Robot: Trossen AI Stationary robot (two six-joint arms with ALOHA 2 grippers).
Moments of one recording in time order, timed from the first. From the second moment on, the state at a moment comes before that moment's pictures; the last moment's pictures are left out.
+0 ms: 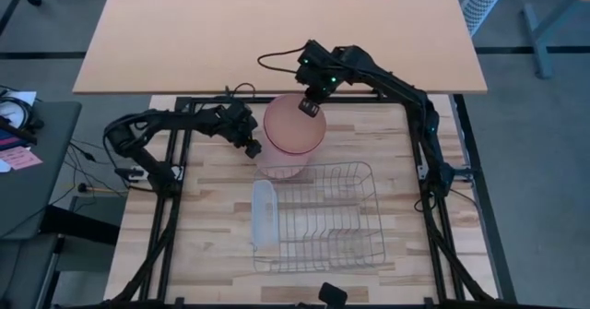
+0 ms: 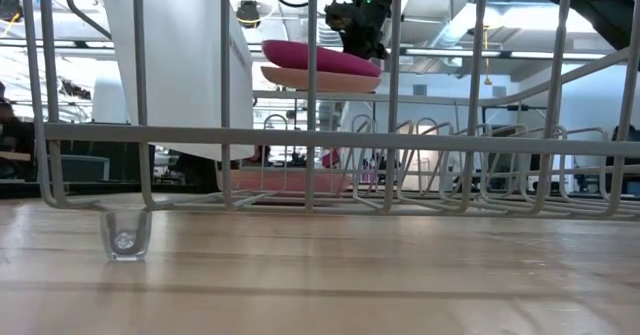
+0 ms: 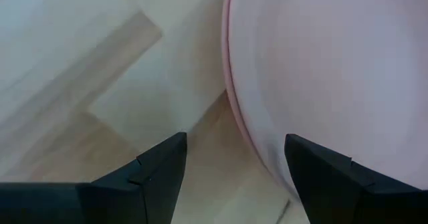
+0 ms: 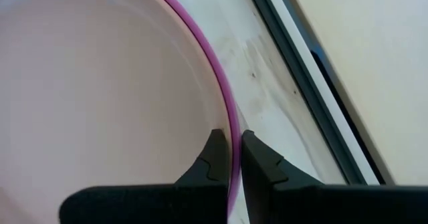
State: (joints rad) left arm 0.67 1.60 0.77 -0.25 0.28 -0.18; right arm -0.48 2.11 2.35 -1.31 -0.04 -0.03
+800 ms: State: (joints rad) left arm 0.73 1.60 0.78 -0.34 0.20 -0.12; right arm -0.48 2.32 2.35 -1.18 -0.09 0.01
